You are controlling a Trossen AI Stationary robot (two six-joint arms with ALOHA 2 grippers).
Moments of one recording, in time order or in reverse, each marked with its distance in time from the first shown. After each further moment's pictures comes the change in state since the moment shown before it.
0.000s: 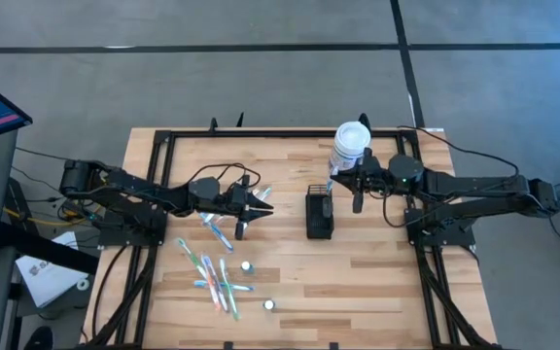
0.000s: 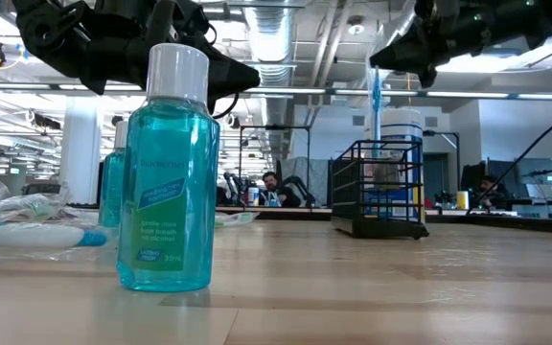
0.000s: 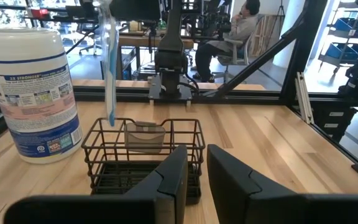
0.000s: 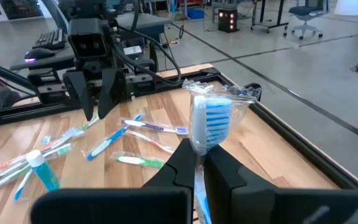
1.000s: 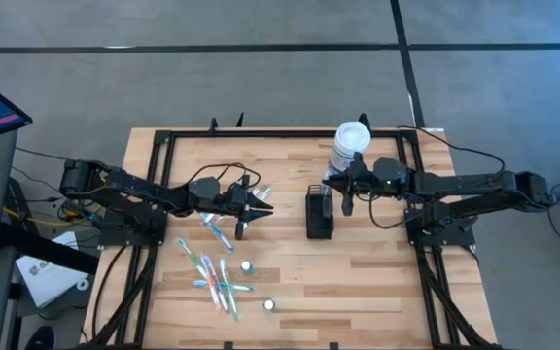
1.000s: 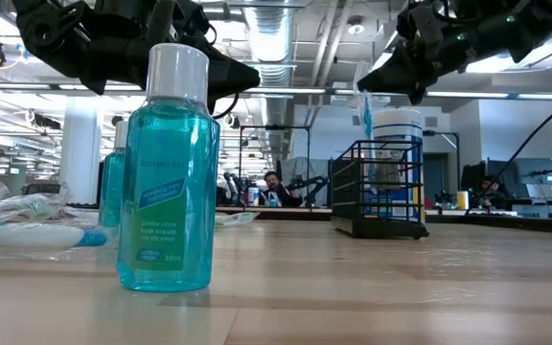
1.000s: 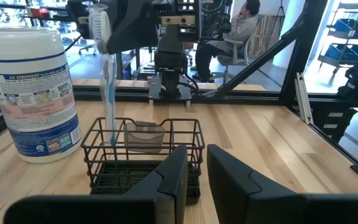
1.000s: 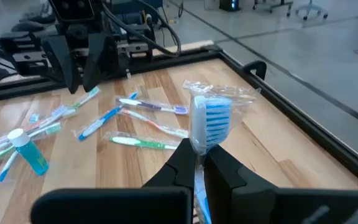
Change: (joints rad) left arm 0.000 0.000 0.000 -0.001 0.001 -0.007; right arm 0.006 0.144 -0.014 0.079 -0.005 -0.009
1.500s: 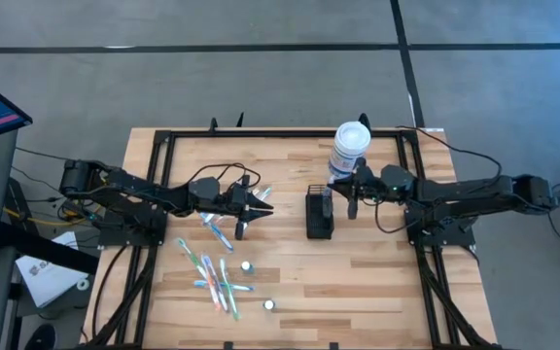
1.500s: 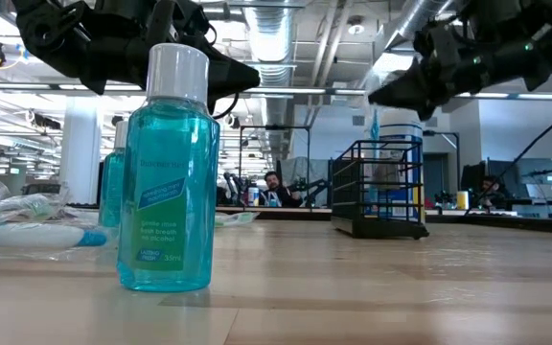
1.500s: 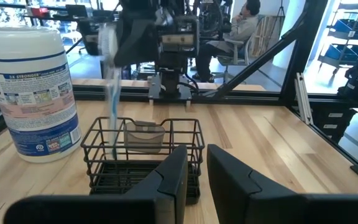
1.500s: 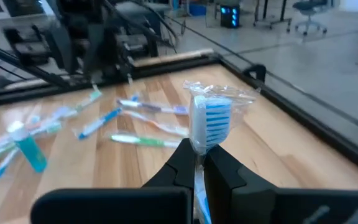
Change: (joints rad) left arm 0.000 0.000 0.000 0.000 0.000 -0.001; right arm -0.030 -0.036 -0.196 0.231 -0.031 0.007
